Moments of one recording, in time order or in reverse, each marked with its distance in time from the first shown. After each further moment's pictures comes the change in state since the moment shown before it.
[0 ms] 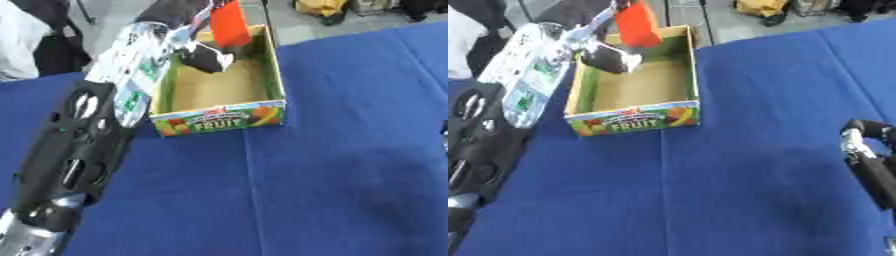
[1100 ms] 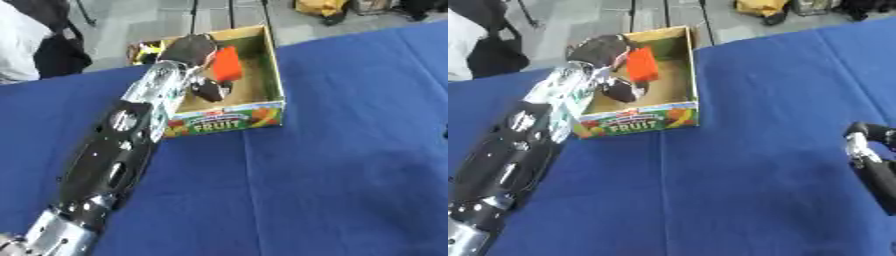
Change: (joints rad) left arm -0.005 -0.039 0.033 0.195 -0.136 -0.020 0.038; right arm -0.005 0.000 0.006 0.000 -0.008 0.001 0.009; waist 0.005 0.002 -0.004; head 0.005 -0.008
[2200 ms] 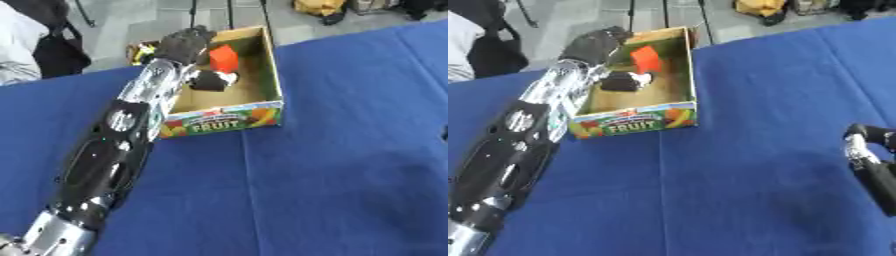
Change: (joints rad) left arm 0.011 0.006 0.027 -0.072 -0.037 0.075 0.076; right arm 0.007 0.000 -0.001 0.000 -0.001 0.002 0.002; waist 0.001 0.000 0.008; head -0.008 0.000
